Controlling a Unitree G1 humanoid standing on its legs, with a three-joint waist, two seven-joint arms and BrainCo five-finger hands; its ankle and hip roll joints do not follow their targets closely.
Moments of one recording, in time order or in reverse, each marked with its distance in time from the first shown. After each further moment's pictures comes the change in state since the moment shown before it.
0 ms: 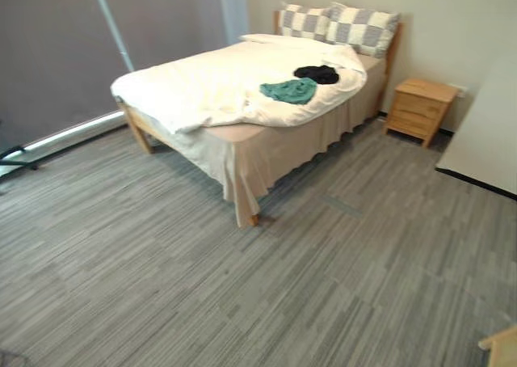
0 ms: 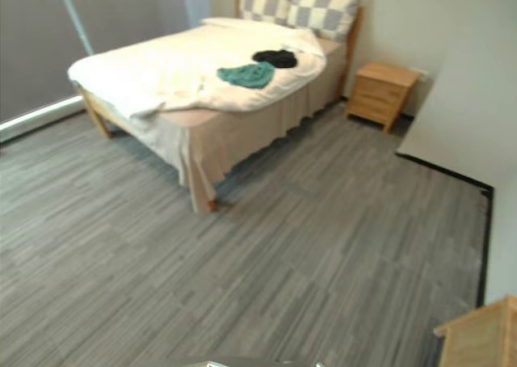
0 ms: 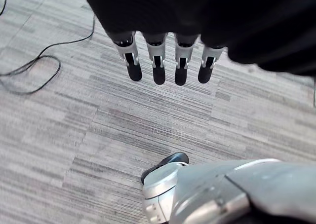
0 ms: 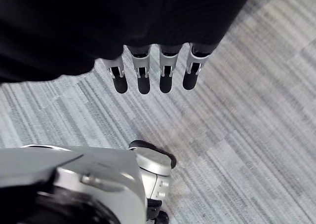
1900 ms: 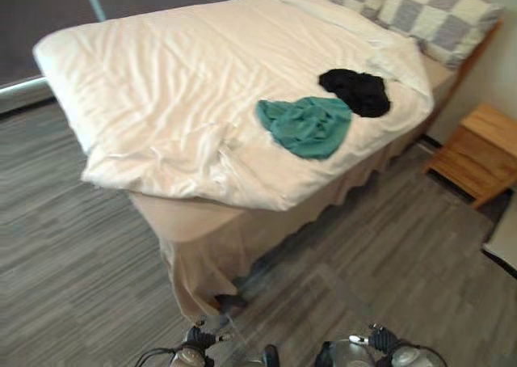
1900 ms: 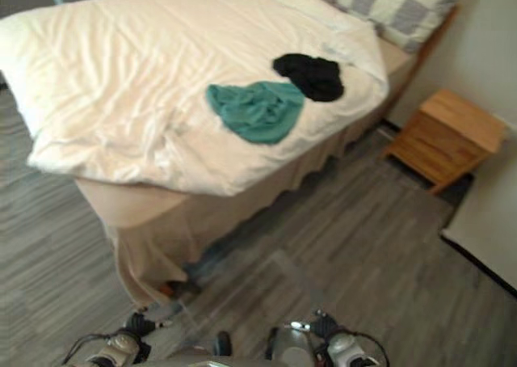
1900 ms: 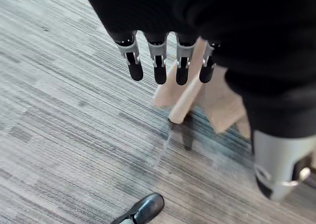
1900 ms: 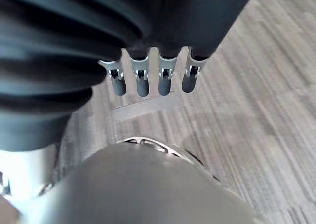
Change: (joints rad) left arm -0.196 0.046 0.040 0.011 -0.017 -0.038 0.075; right arm -0.158 -0.015 0.048 -0.118 -0.045 -0.022 -0.036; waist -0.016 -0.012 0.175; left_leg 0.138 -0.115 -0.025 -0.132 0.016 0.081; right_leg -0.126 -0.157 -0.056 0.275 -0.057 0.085
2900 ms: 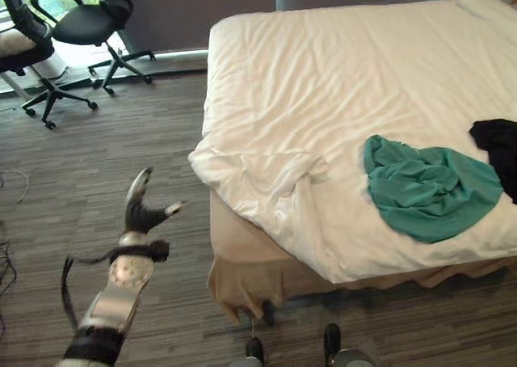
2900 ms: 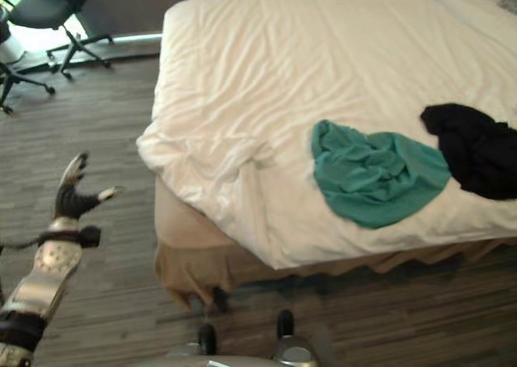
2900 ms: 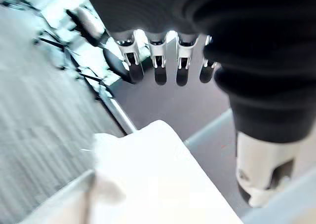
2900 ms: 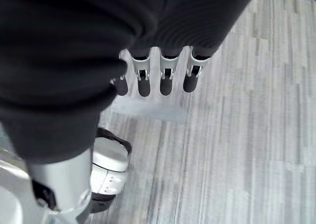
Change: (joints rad) left arm 0.002 0.422 0.186 -1.088 -0.088 -0.161 0.092; right arm 0.279 -0.031 -0.125 0.010 -0.045 0.013 0.019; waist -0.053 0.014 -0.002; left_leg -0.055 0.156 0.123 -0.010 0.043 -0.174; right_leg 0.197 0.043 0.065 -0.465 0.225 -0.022
